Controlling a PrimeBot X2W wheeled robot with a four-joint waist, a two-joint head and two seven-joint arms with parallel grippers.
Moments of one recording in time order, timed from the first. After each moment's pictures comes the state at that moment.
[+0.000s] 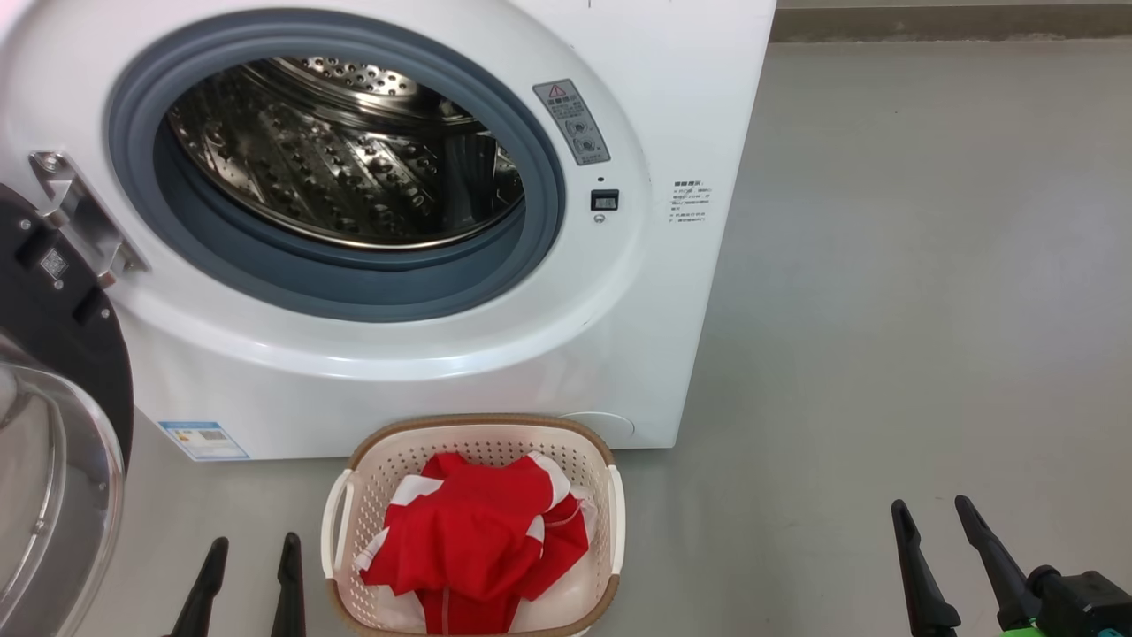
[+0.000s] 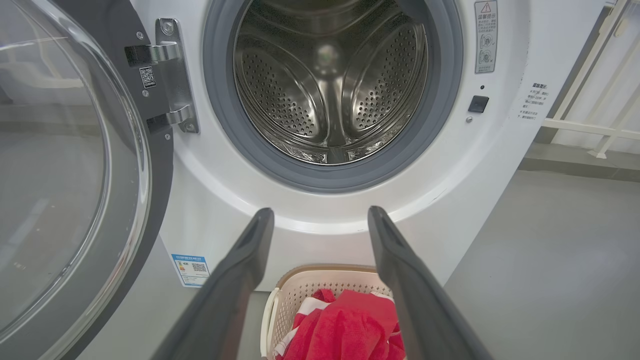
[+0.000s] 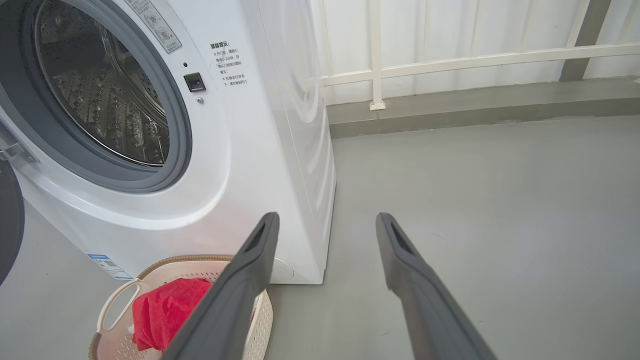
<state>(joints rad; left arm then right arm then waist) 0.10 0.04 0.10 0.13 -0.19 -0.11 -0.26 0.14 -0.07 -0.05 0.19 0.33 0.12 -0.26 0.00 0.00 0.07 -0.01</state>
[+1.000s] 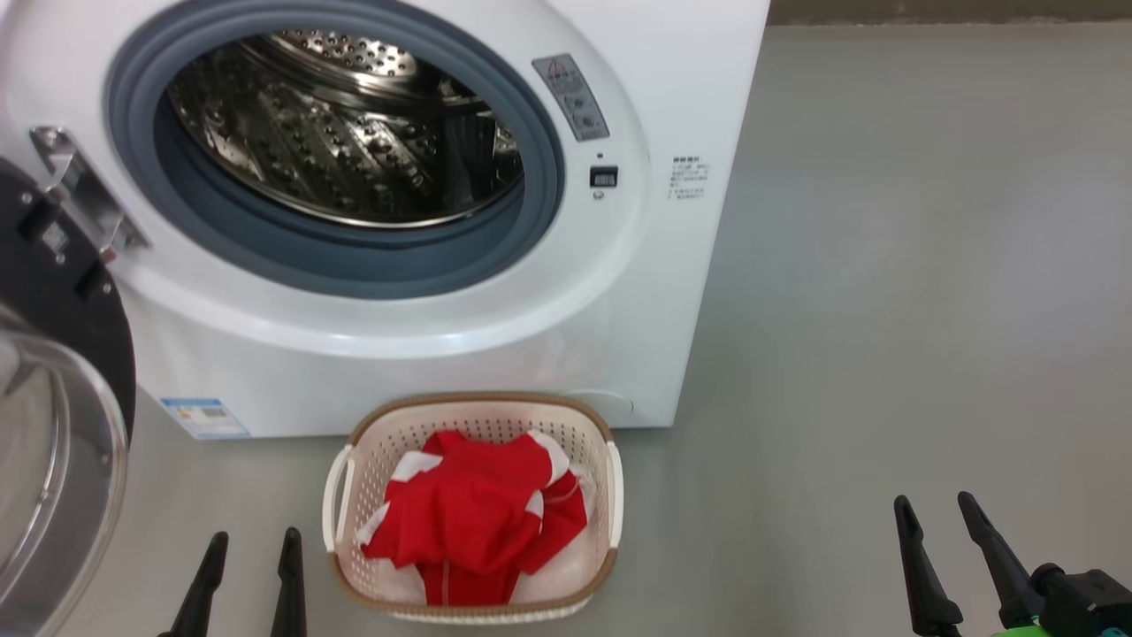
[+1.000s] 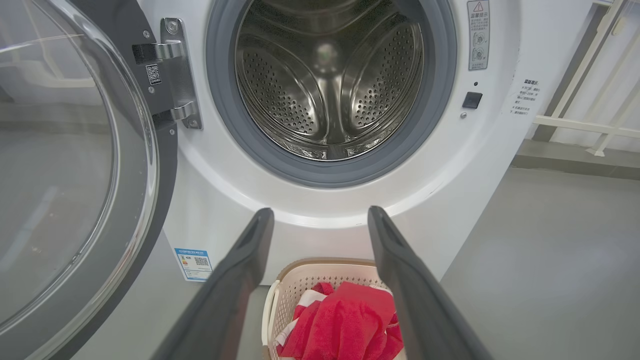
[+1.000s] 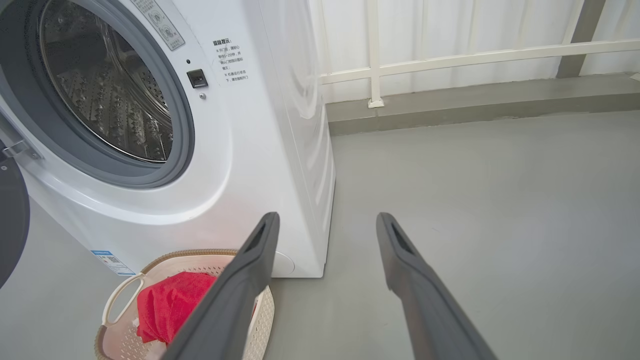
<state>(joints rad) 0.11 0.04 0.09 0.11 -0.19 -0.11 -0.26 0.14 -0.06 -0.06 0.18 0.33 0.12 -0.26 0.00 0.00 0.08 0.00</state>
